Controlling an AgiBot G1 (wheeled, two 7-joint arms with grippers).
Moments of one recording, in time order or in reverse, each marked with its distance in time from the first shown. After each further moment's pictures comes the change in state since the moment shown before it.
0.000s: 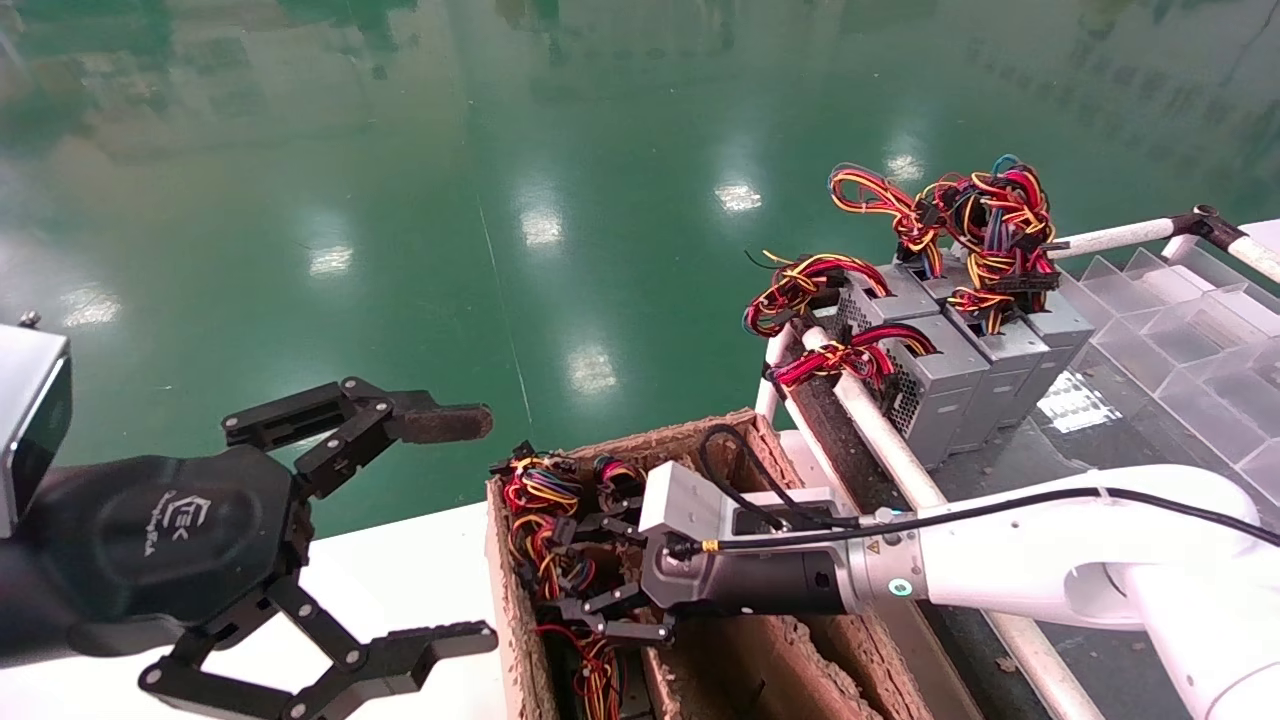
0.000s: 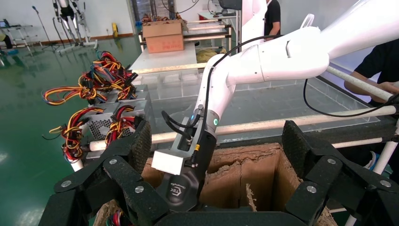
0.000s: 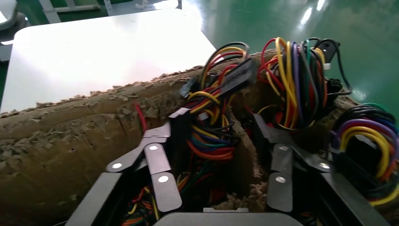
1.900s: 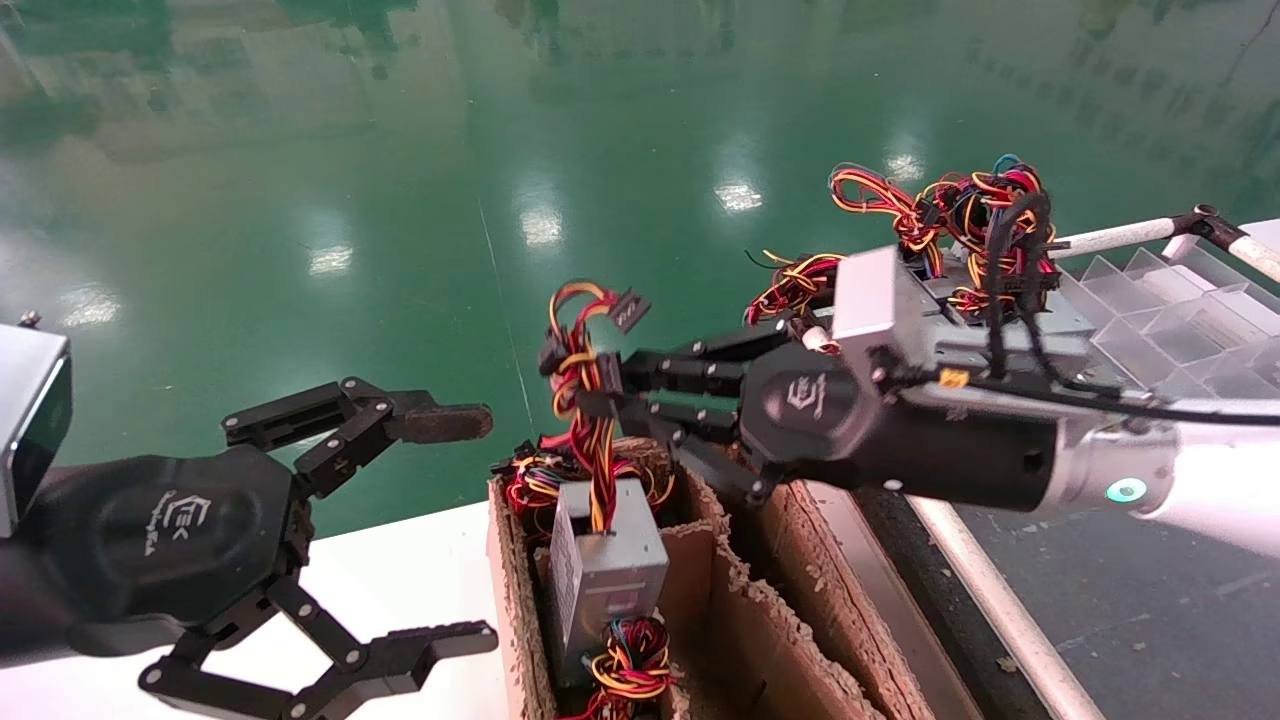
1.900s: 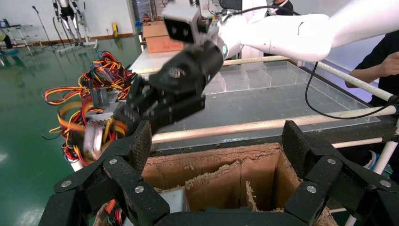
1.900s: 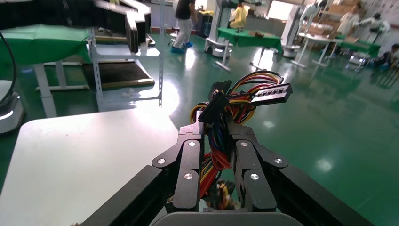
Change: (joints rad) left arm 0.000 0.000 0.001 0.000 -0.001 0.000 0.001; right arm -0.014 0.239 0.185 0.370 0.276 -0.092 0.202
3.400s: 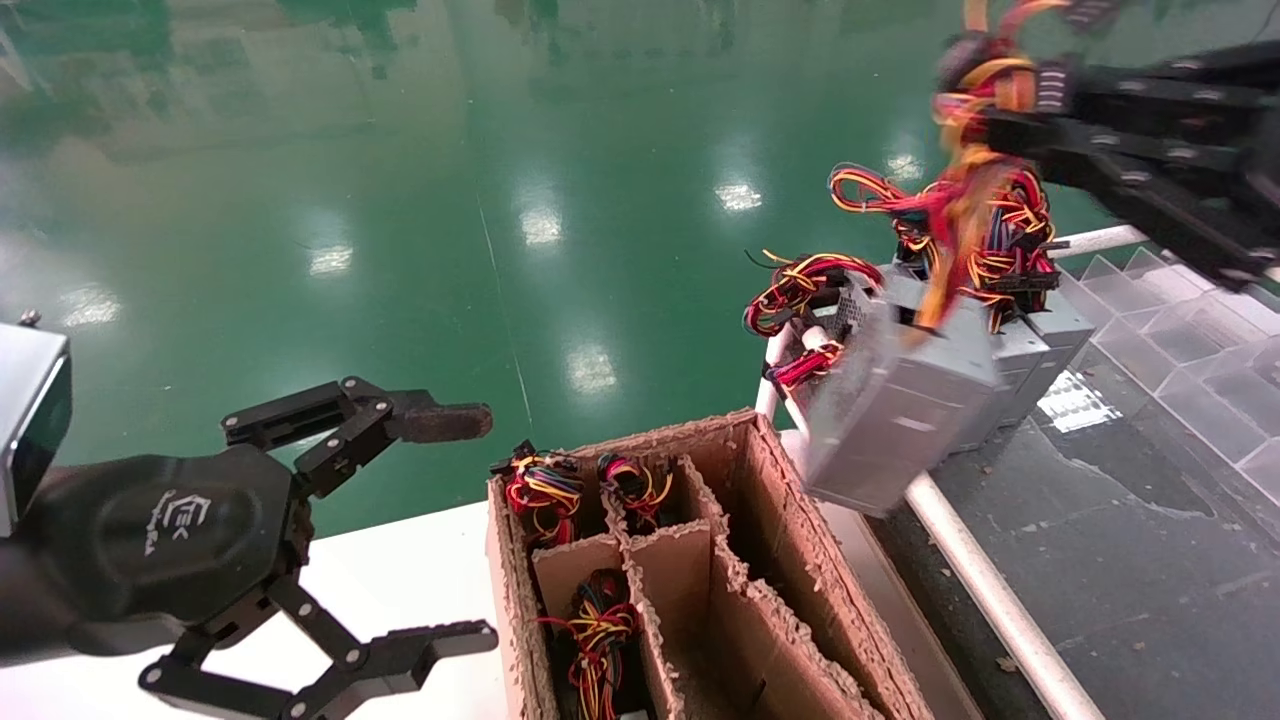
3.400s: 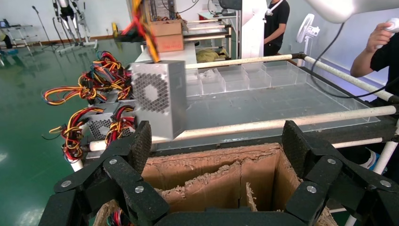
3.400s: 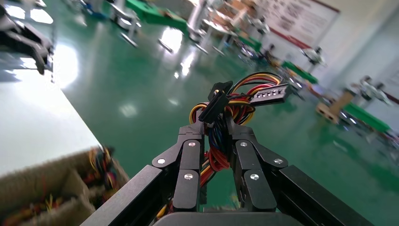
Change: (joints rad) left arm 0.000 0.000 0.001 0.000 -0.001 0.000 0.000; right arm -0.003 0.508 0.223 0.301 0.082 0.104 0.200
